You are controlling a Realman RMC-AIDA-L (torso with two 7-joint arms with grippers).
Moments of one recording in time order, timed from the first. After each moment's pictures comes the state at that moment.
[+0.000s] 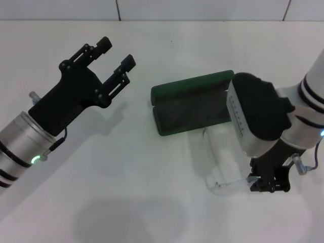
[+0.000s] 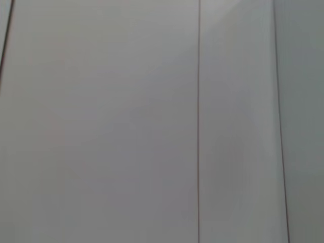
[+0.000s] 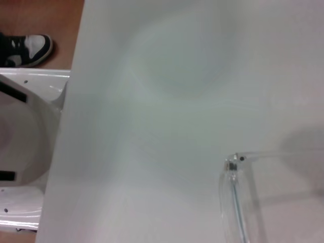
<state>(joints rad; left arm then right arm) -0.52 -2.09 2.84 -0.05 -0.85 1.64 -0.49 0.73 2.02 -1.74 -1.29 -2.43 -1.68 2.06</state>
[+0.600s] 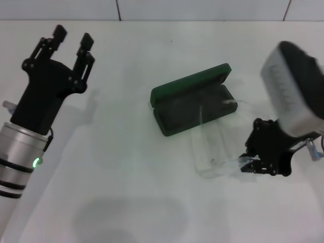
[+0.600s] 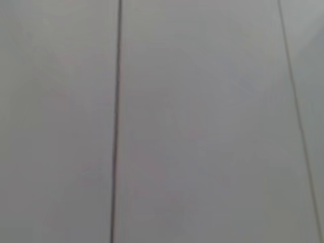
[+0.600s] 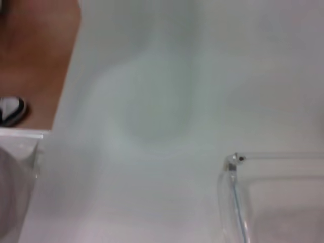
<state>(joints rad) -0.41 -2.10 2.83 0.19 -1.14 1.59 -0.17 0.59 2.02 -1.51 -1.41 -2.34 -1.68 1.83</state>
